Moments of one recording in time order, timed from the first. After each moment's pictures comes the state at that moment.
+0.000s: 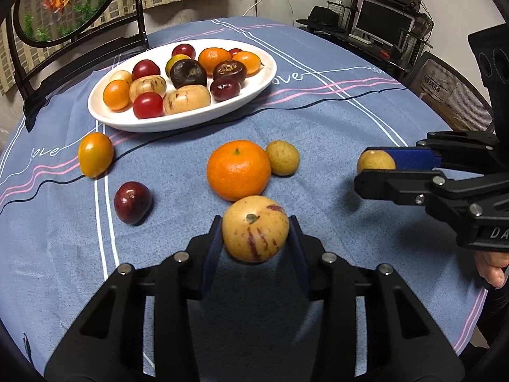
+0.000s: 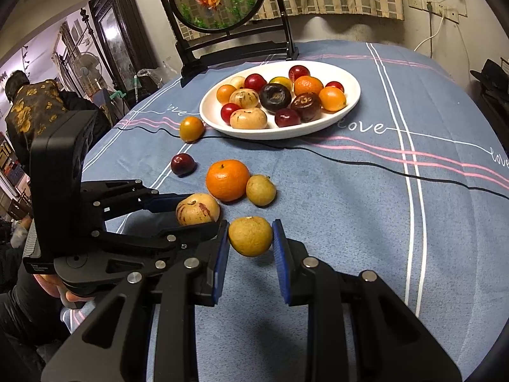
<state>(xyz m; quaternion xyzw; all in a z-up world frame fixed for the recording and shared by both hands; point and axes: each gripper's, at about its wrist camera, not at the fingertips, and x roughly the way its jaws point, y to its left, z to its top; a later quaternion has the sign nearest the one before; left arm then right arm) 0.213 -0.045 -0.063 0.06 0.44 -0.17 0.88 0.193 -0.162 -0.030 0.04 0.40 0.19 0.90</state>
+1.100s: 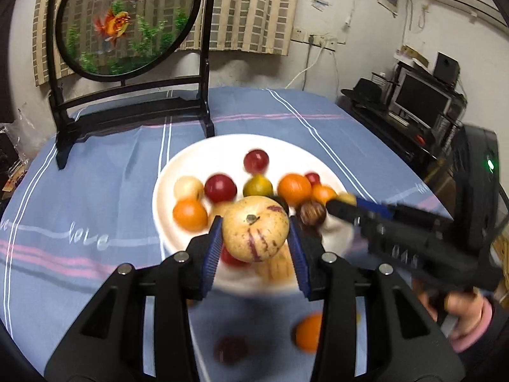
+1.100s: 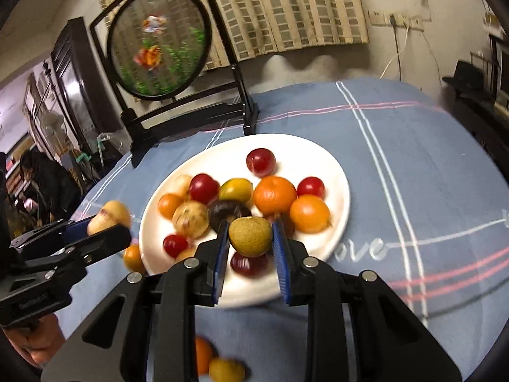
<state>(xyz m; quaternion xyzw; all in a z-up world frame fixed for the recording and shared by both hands) 0.326 0.011 0.016 -0.03 0.35 -0.09 0.93 0.337 -0.165 -0.006 0.12 0.32 0.10 0.94</state>
